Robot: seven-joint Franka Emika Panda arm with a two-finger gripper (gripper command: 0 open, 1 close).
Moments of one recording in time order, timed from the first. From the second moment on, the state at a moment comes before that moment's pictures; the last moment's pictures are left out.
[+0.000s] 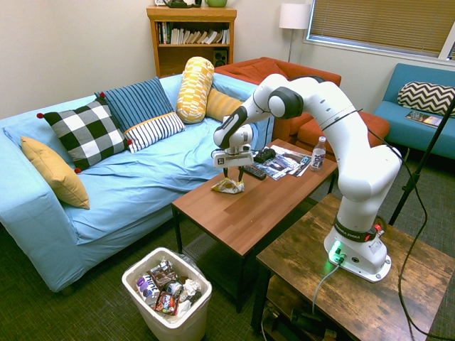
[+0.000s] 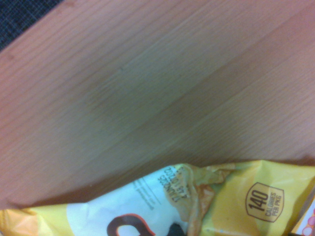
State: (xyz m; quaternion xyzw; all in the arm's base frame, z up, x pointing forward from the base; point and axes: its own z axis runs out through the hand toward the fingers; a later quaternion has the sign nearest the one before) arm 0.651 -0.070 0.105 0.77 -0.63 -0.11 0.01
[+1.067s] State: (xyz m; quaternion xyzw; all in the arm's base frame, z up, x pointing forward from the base) arm 0.640 -0.060 0.198 0.79 -0.60 -0.06 -0.04
